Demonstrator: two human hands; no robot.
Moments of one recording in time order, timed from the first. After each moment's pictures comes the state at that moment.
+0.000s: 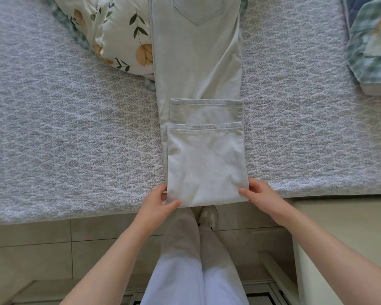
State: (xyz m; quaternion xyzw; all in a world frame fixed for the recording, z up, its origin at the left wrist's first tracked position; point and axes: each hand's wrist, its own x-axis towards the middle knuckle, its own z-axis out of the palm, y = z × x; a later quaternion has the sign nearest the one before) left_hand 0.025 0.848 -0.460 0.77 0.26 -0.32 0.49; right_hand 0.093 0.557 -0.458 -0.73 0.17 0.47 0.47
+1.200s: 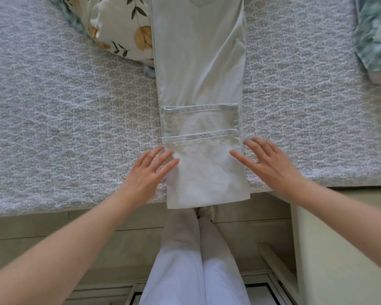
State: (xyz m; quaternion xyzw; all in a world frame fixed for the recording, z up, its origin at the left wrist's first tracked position) left_hand 0.054 0.899 -0.487 0.96 -0.24 -0.13 0.08; right_hand 0.137 0.539 -0.470 -0.89 -0.42 0.16 -0.08
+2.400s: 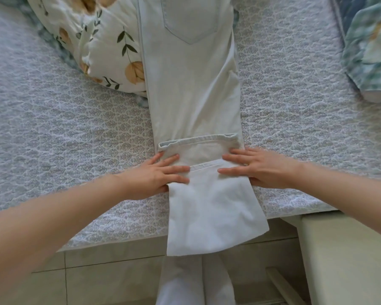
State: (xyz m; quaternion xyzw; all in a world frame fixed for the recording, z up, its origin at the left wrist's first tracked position) left_hand 0.169 0.897 -0.475 0.84 -0.39 -0.37 0.10; right_hand 0.219 0.547 -0.477 -0.80 -0.52 0.29 0.02
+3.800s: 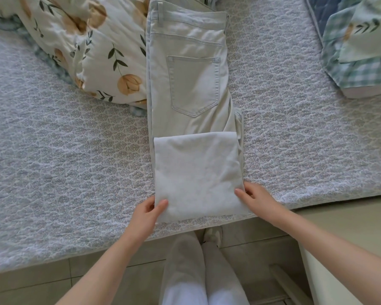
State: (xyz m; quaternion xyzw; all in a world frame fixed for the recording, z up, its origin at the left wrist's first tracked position) left_hand 0.070 0.857 -0.451 0.70 0.31 -0.33 0.55; right_hand 0.117 0.555 -0.479 -0.82 0.07 0.42 0.38
